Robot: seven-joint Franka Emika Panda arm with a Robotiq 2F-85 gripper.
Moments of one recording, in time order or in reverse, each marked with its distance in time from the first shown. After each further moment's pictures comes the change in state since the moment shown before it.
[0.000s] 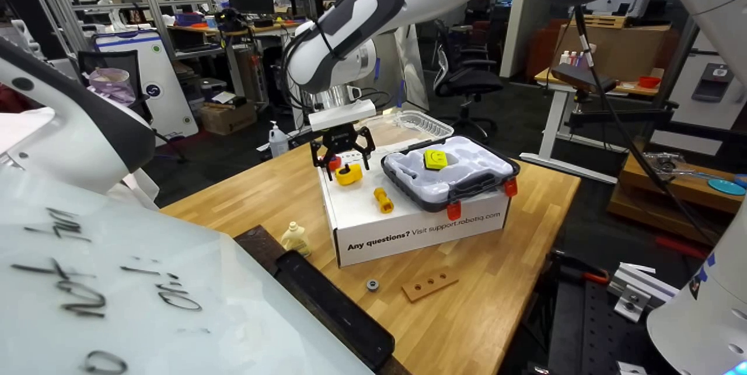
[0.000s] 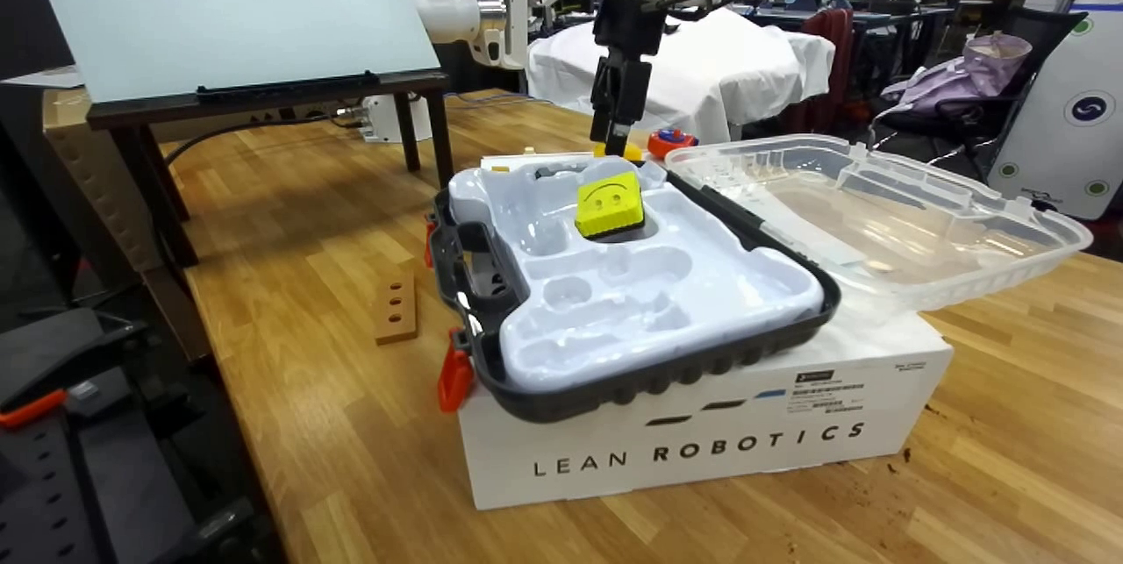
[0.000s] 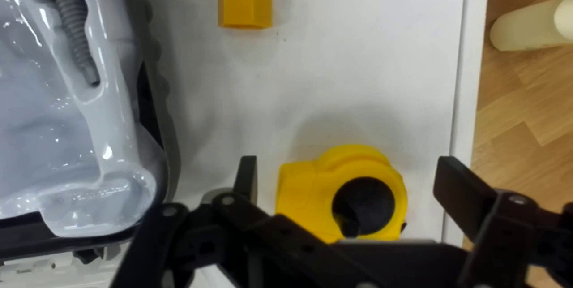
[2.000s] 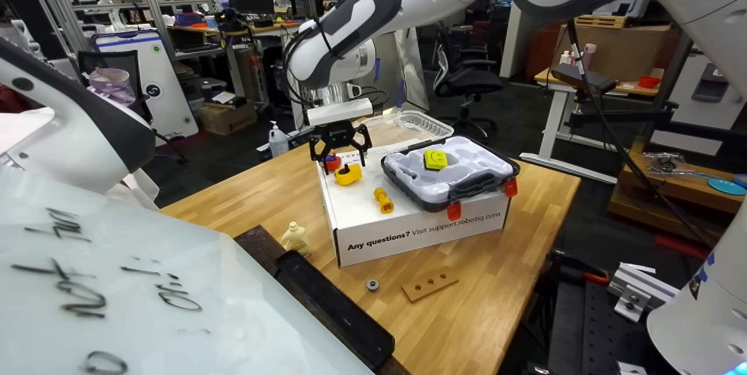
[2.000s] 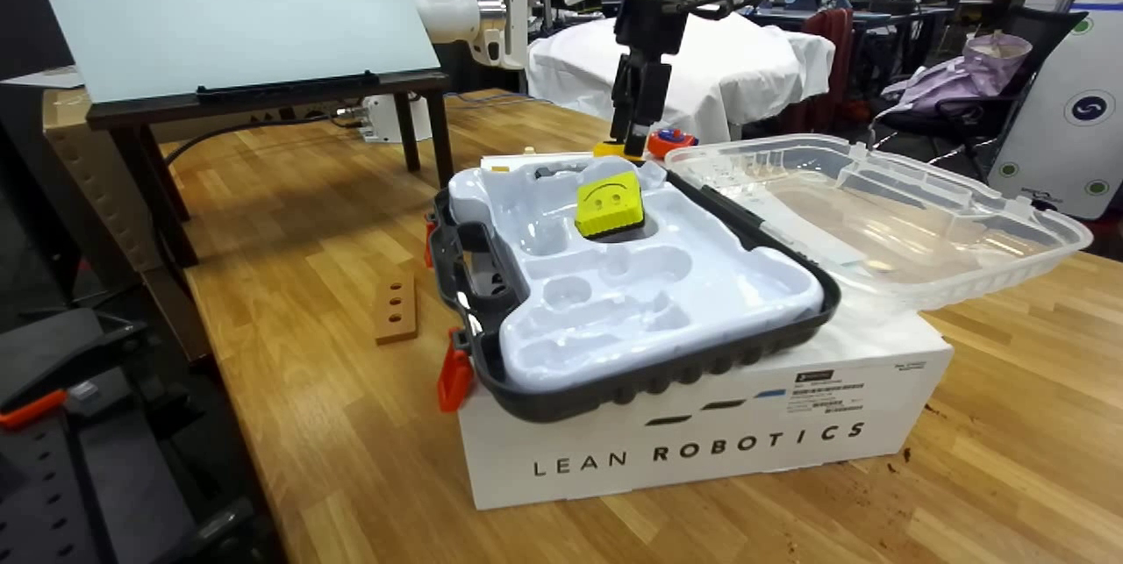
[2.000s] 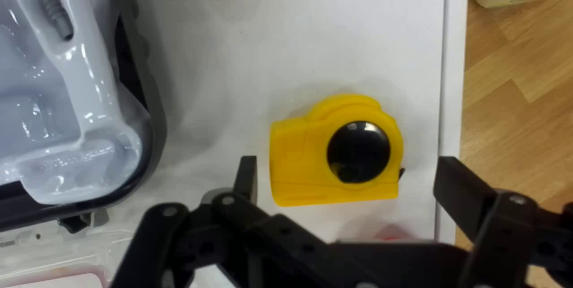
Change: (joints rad) arm -0.029 0.050 0.000 0.085 0.028 -0.002 0.010
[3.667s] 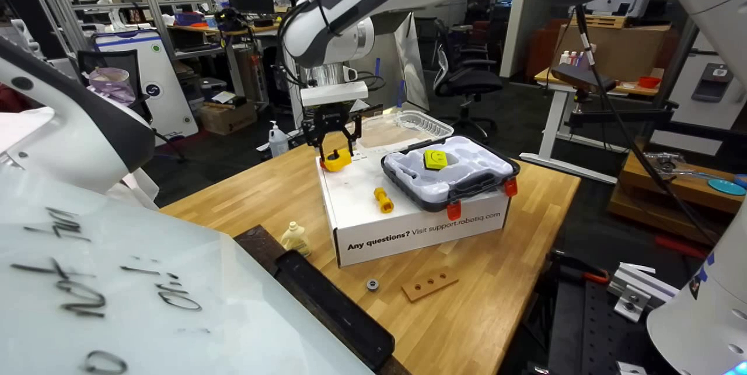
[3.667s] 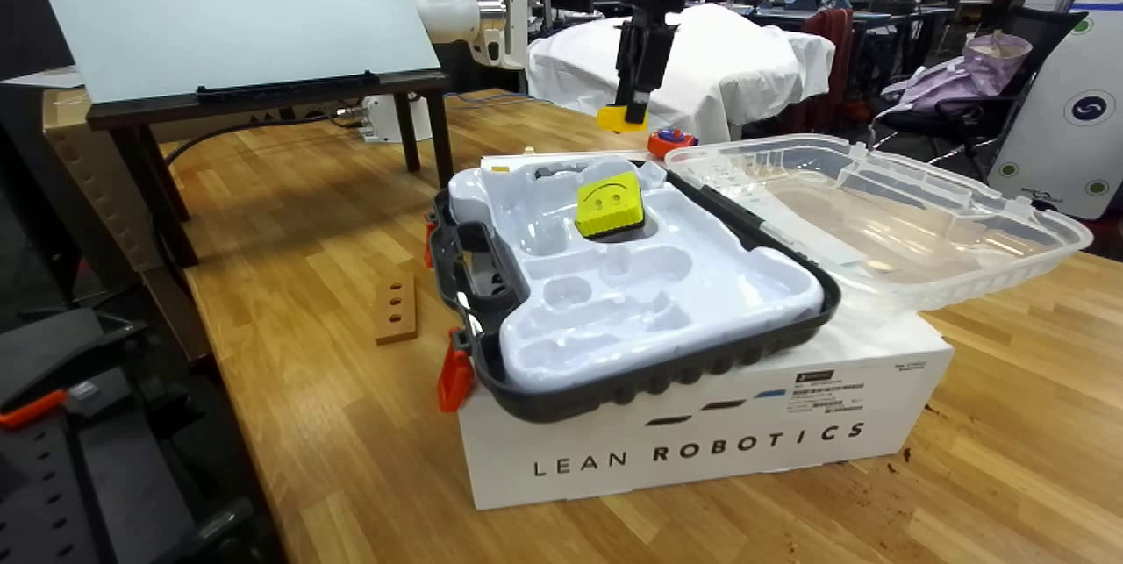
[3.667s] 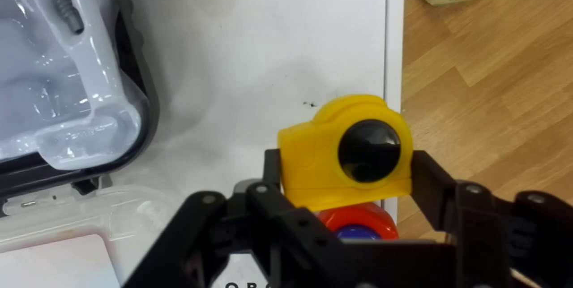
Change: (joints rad) arm 0.000 -0.053 0.004 0.011 0.022 -0.008 -0.006
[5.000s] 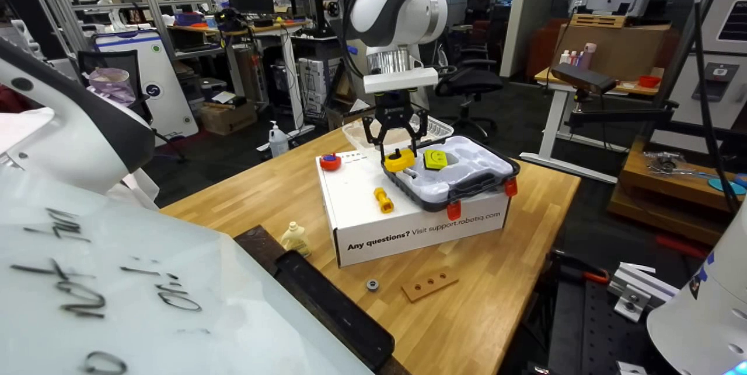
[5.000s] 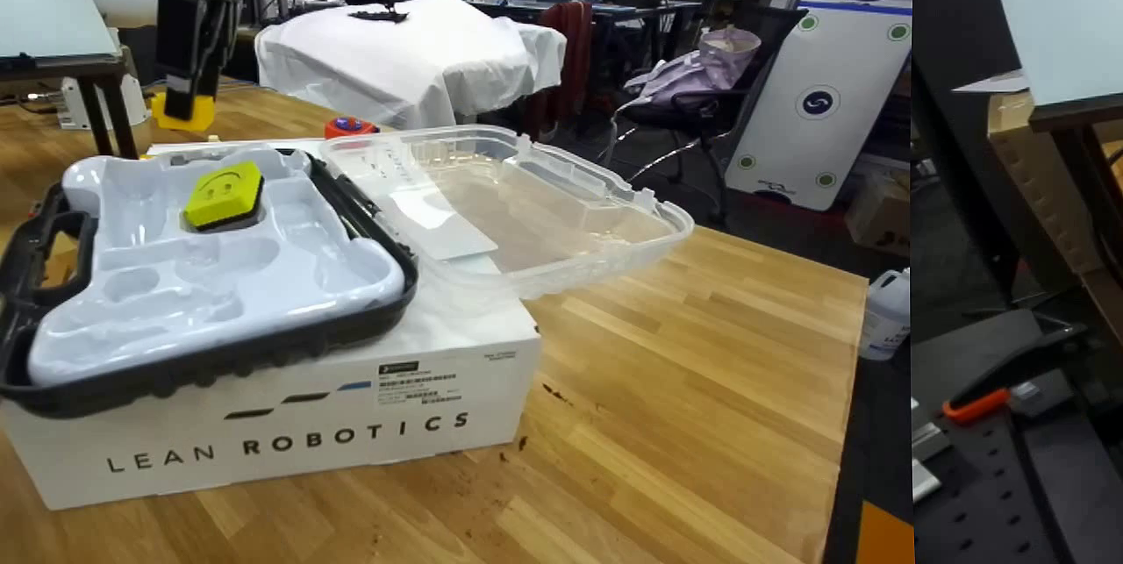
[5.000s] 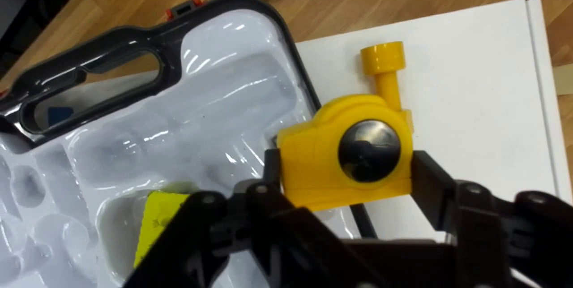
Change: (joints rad) arm -0.024 -0.429 -0.053 -0.624 0.049 0.073 0.022
